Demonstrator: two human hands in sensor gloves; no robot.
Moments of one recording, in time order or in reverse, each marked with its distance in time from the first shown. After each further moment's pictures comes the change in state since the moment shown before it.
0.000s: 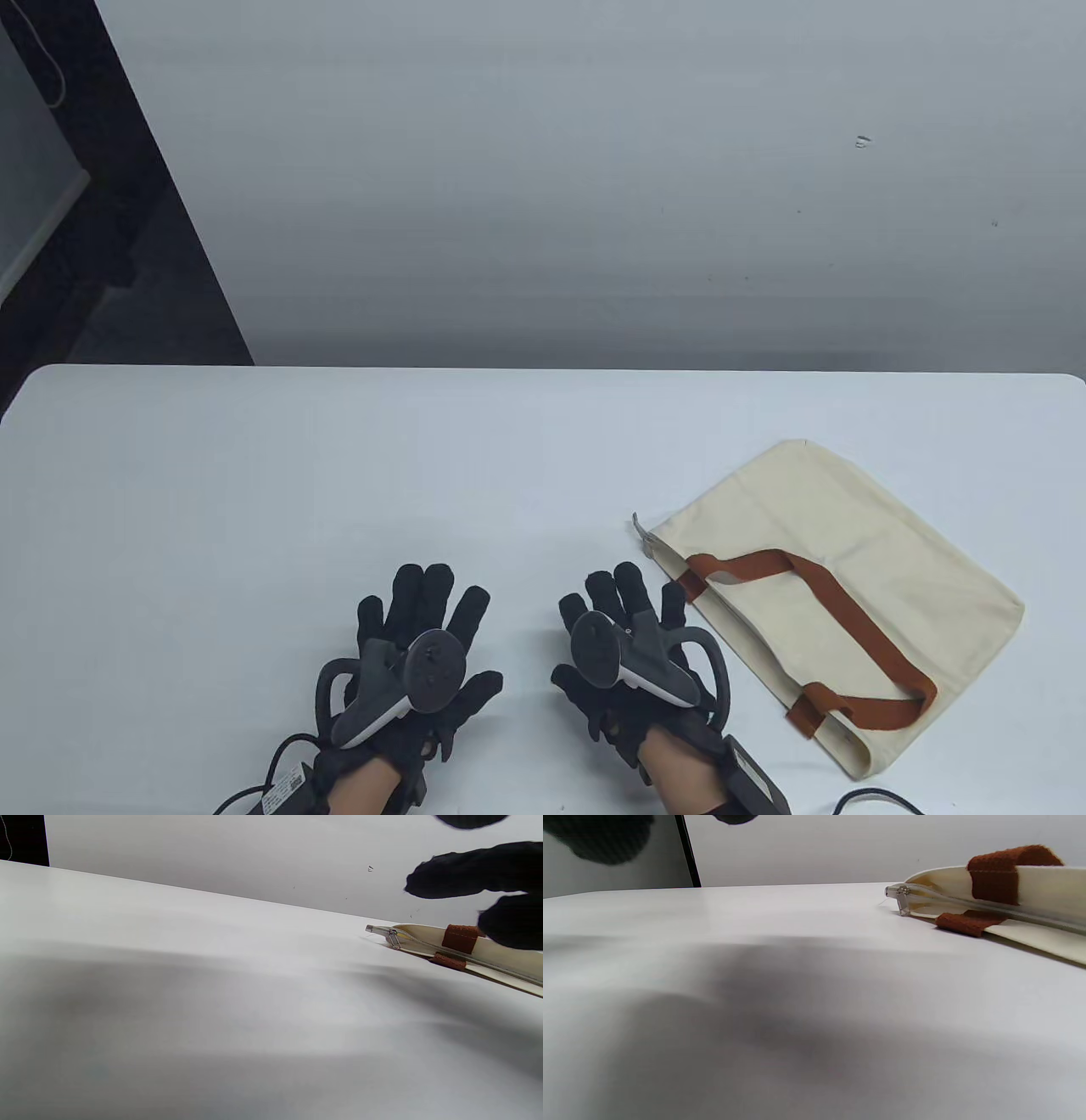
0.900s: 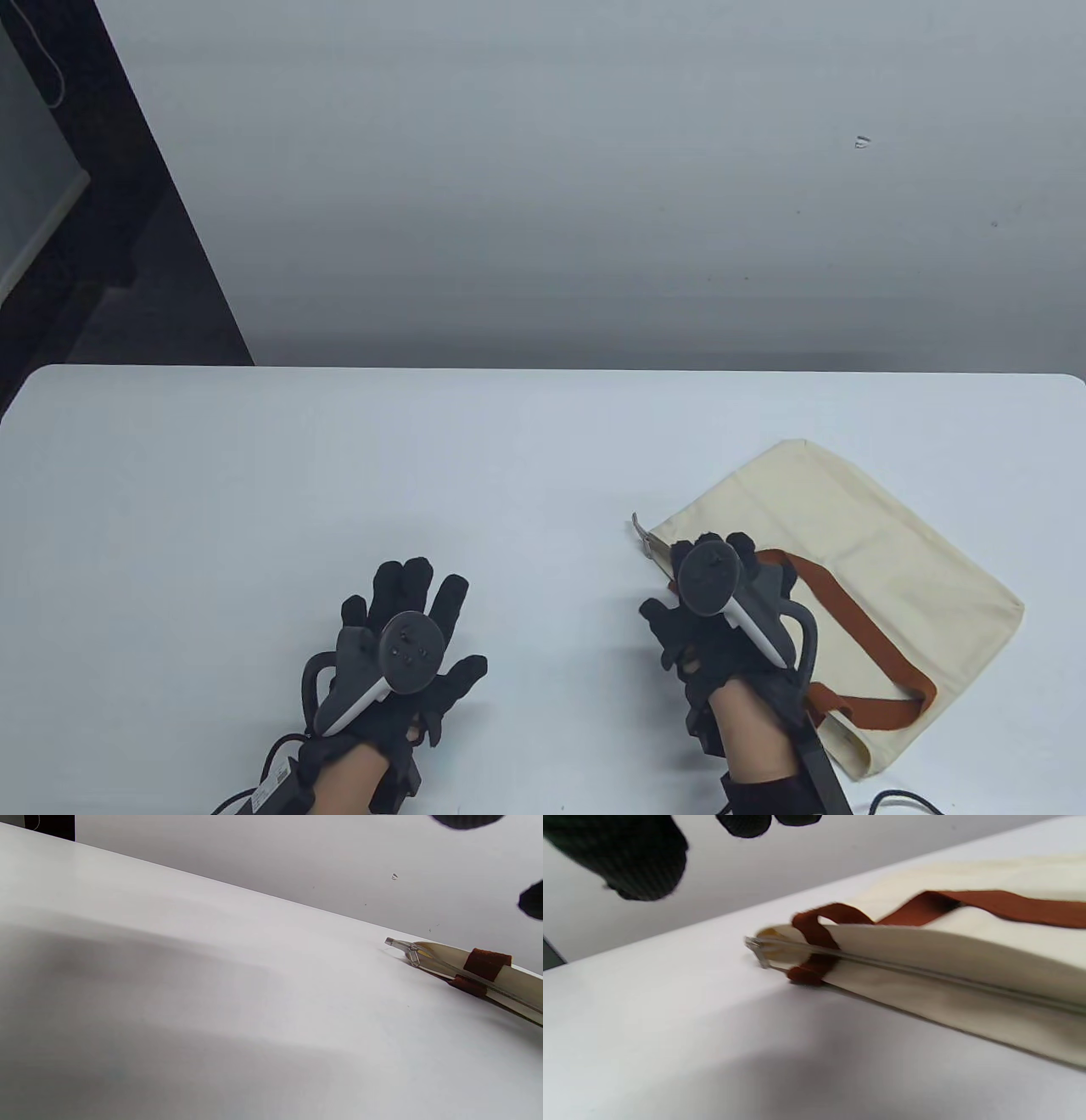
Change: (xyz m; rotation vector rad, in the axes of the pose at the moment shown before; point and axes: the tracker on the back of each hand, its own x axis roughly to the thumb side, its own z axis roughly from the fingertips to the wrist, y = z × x) left_hand -0.025 0.004 -0.008 -0.029 0.068 0.119; right_hand -0.110 -0.042 -0.010 0.061 0.445 -0.303
